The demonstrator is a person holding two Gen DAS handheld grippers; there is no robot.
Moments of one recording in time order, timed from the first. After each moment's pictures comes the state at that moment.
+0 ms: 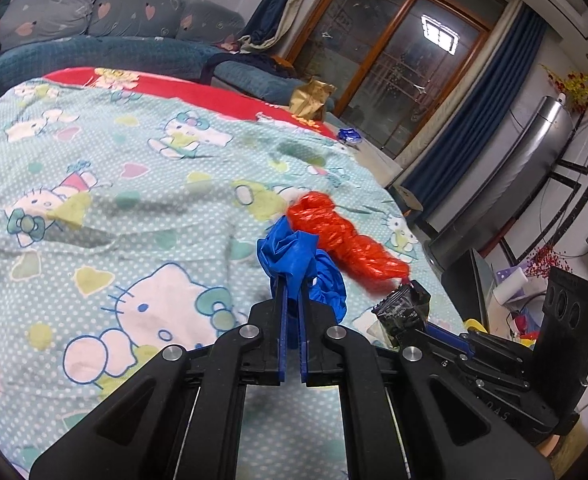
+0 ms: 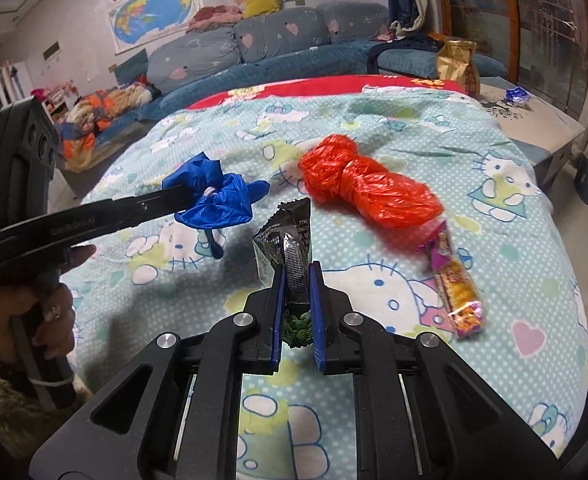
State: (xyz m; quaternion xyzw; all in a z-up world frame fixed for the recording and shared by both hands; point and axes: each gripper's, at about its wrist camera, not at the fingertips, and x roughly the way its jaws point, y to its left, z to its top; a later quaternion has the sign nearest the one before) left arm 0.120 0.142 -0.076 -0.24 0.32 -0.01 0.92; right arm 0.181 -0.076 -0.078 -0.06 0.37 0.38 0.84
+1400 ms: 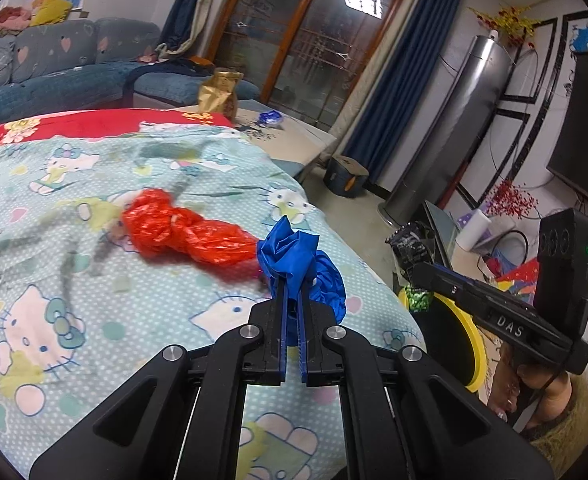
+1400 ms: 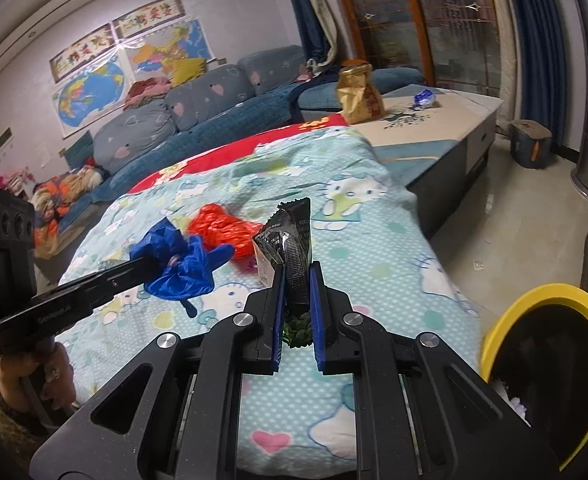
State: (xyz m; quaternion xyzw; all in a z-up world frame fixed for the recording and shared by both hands) left arm 0.141 0.014 -0.047 -0.15 0.32 -0.11 0.93; right arm 0.195 -0.225 -0.045 0.05 0.33 0.28 0.90
